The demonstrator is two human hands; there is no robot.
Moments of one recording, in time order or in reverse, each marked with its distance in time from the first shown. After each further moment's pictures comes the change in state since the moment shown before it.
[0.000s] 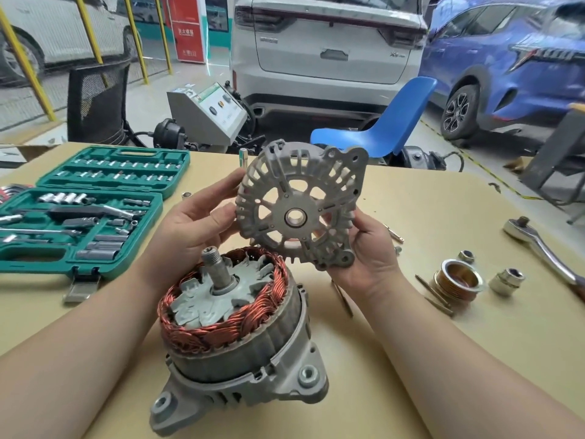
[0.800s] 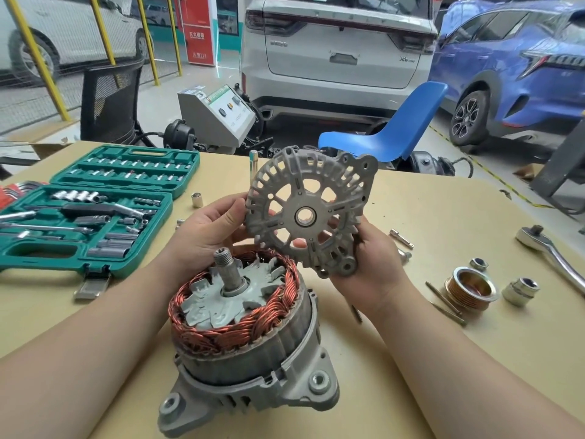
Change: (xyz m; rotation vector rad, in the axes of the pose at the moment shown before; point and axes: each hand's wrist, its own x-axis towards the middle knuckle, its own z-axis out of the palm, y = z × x) left_hand 0.008 -0.005 0.003 0.055 0.056 -0.187; right_hand -0.009 0.008 0.015 -0.262 0.192 -0.019
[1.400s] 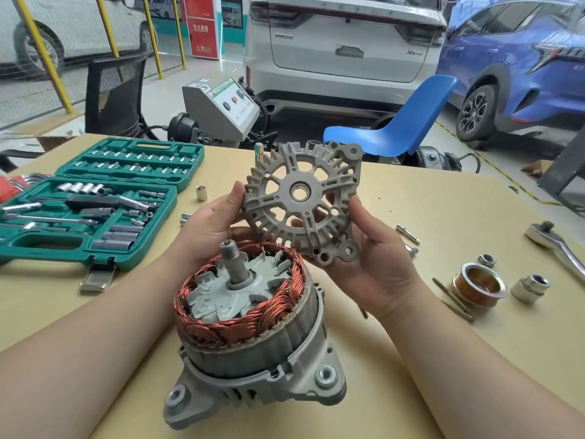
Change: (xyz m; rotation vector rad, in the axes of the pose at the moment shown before) left_hand 0.012 -0.009 -0.009 0.073 0.110 -0.057; right_hand -0.012 0.002 0.007 -0.027 -0.160 0.058
